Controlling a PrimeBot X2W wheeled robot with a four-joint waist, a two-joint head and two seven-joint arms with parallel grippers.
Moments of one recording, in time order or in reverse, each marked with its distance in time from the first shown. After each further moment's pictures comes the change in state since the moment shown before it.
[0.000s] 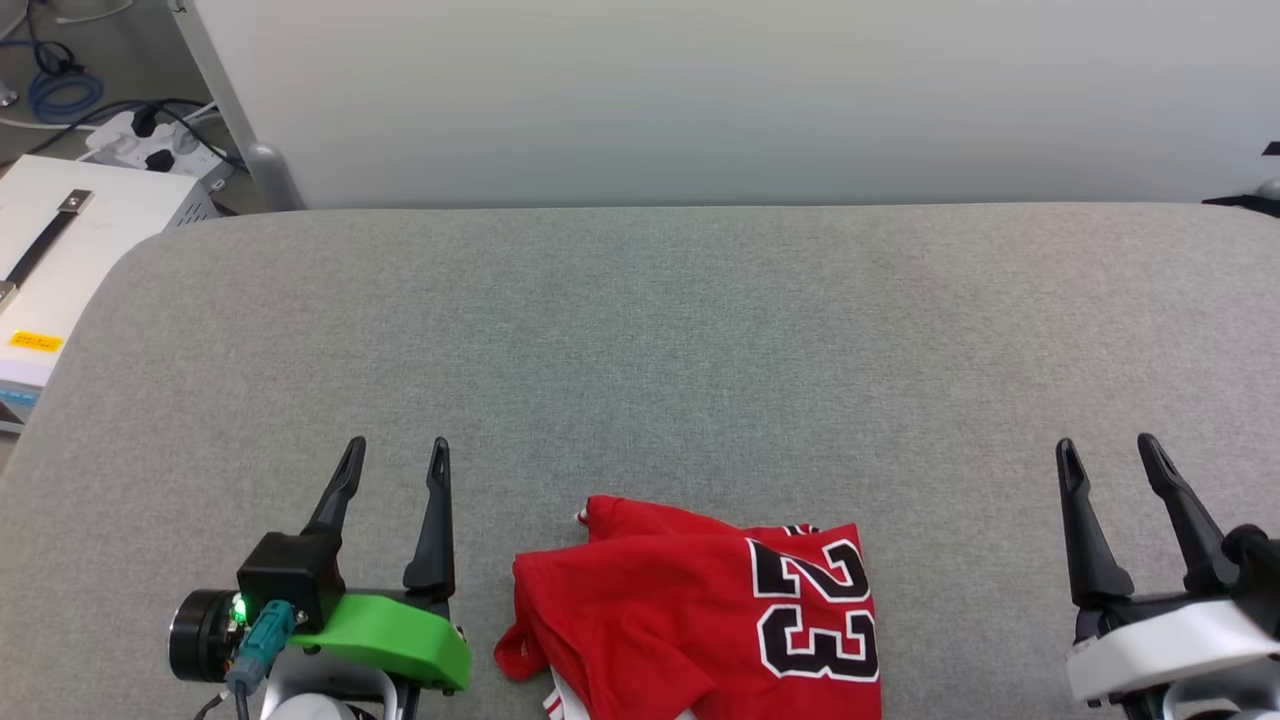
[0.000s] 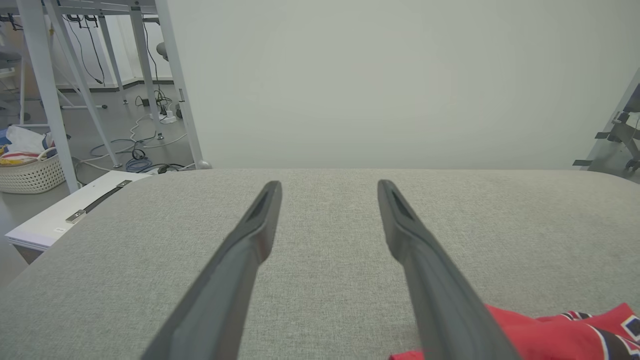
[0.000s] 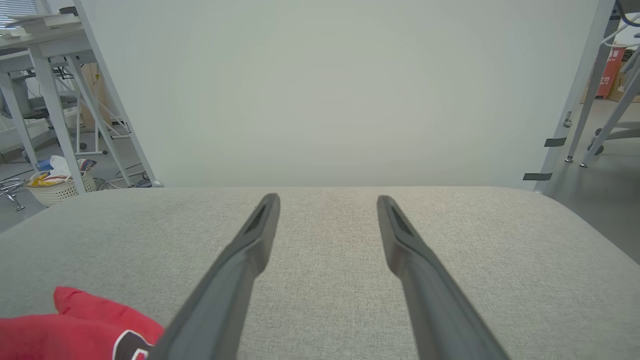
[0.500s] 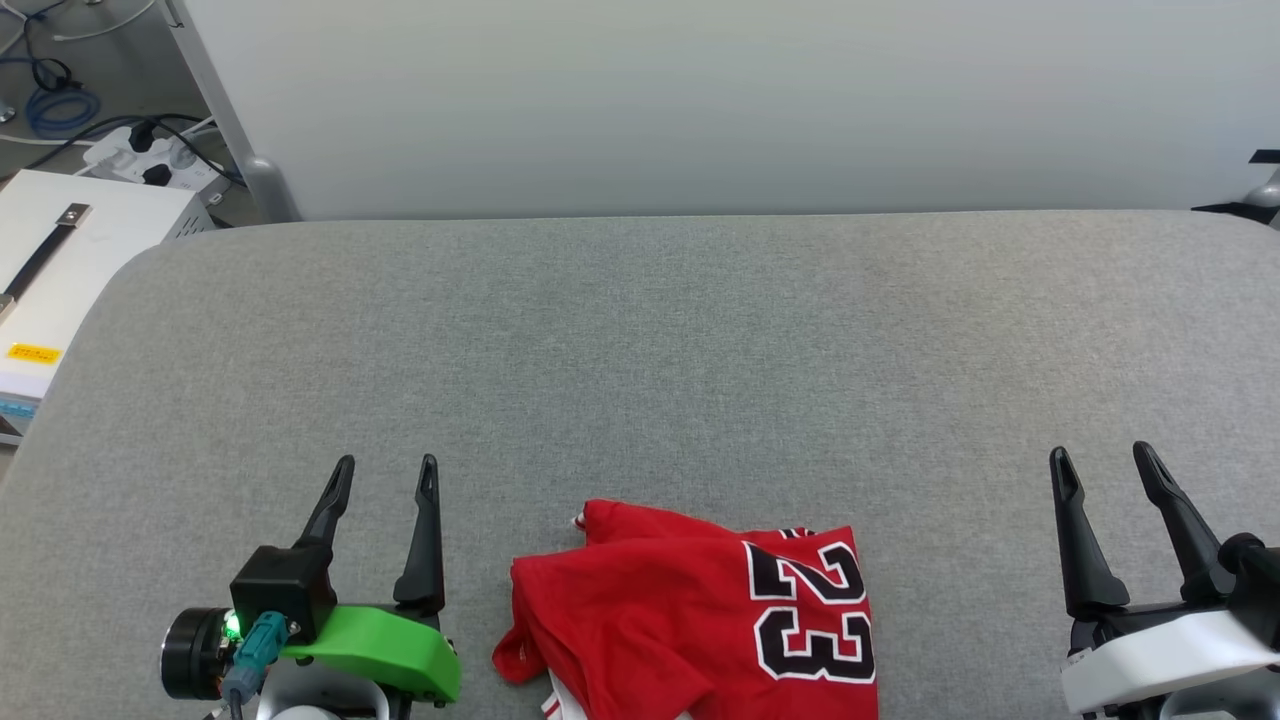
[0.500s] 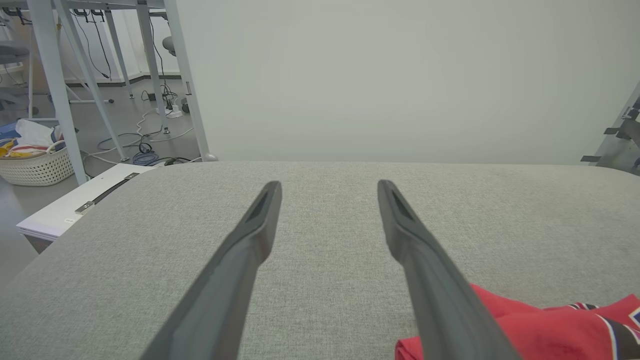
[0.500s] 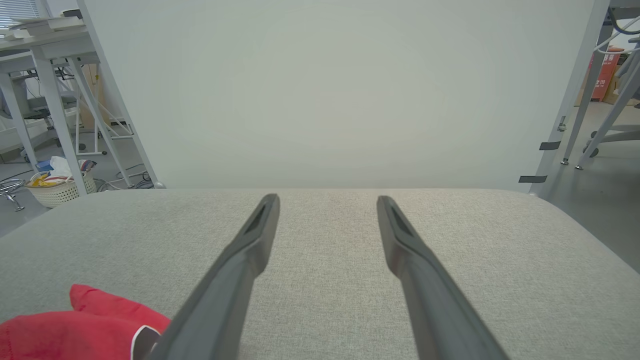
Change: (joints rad) left arm 0.028 -0.002 0.018 0.015 0.001 -0.002 0.000; right arm 0.045 0.028 -0.003 -0.083 -0.025 0.000 0.051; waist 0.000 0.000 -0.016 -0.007
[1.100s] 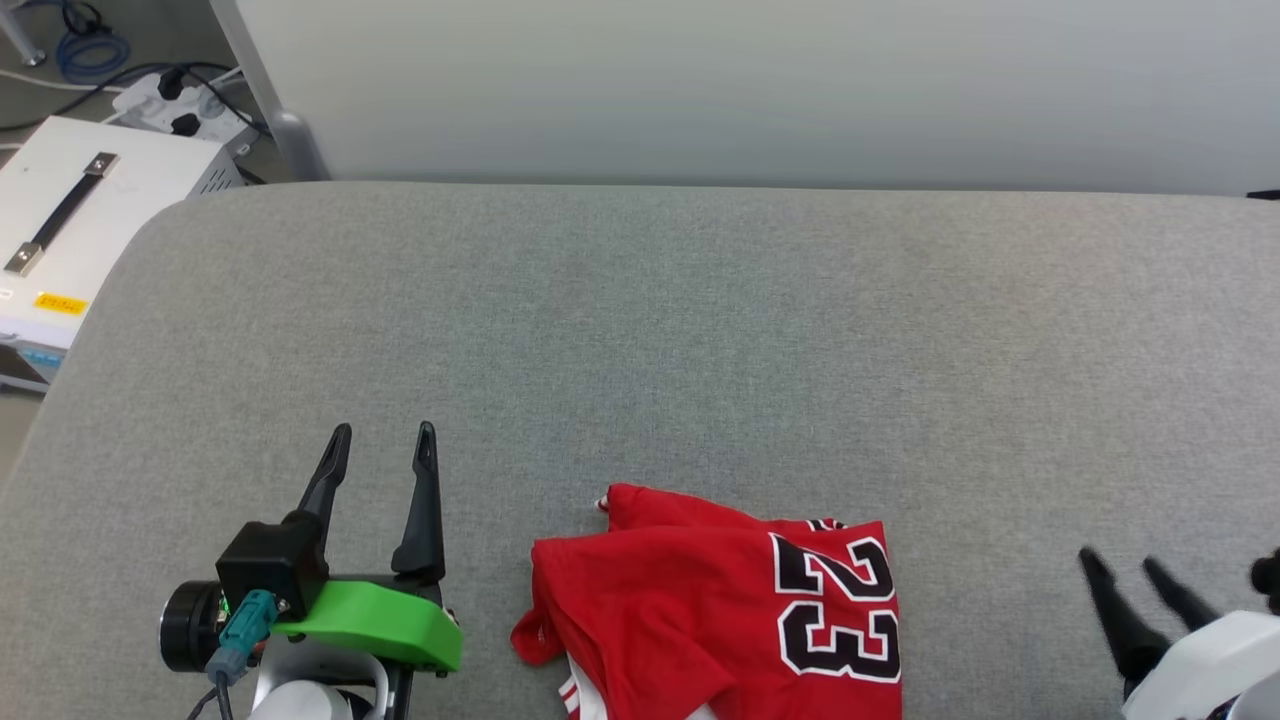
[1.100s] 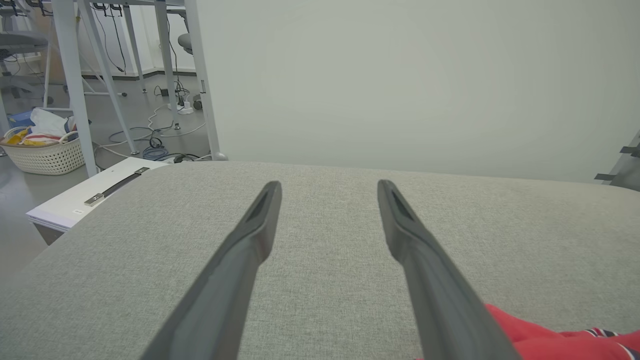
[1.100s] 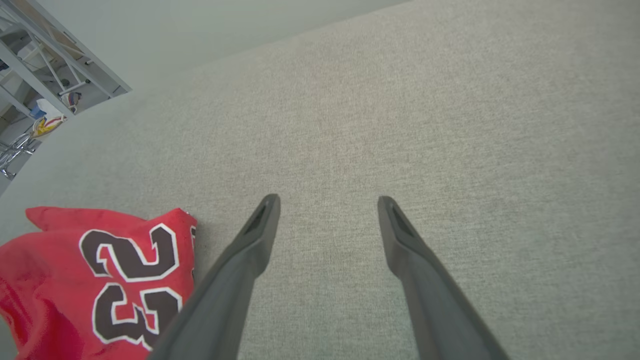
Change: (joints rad) left arm -0.025 -0.027 0.035 -0.014 0.002 -0.025 -0.001; right arm -0.001 -0.114 -0.064 0.186 0.322 0.000 0.300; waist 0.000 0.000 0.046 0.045
